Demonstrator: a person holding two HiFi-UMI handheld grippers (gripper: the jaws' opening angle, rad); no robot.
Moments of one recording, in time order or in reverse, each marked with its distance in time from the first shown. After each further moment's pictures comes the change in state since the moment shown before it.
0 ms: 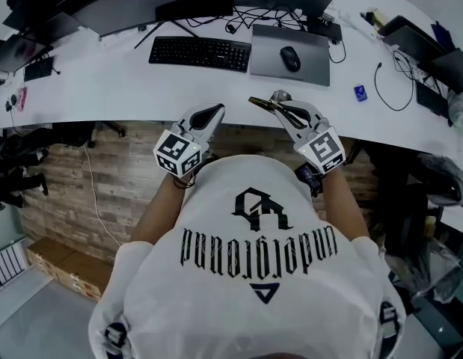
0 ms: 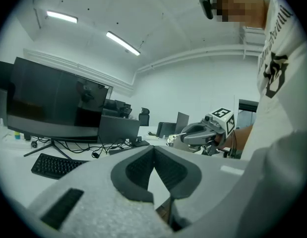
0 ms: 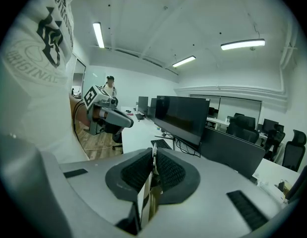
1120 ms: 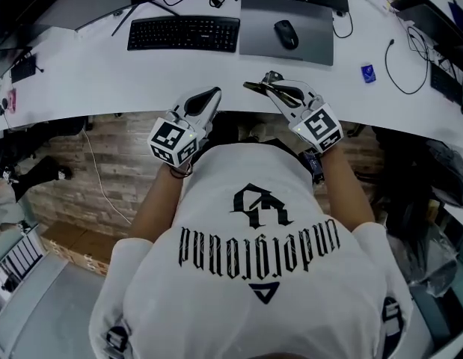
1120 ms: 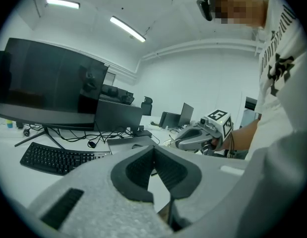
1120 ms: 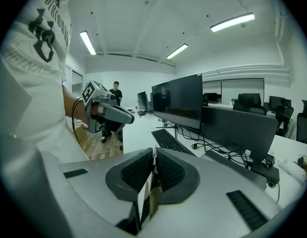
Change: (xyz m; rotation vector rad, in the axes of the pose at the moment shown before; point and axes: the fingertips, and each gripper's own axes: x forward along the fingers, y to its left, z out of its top) left arm 0.079 0.027 -0.028 -0.059 0.124 0.011; right arm 0.041 -0.058 -0.071 0.146 0.047 0.099
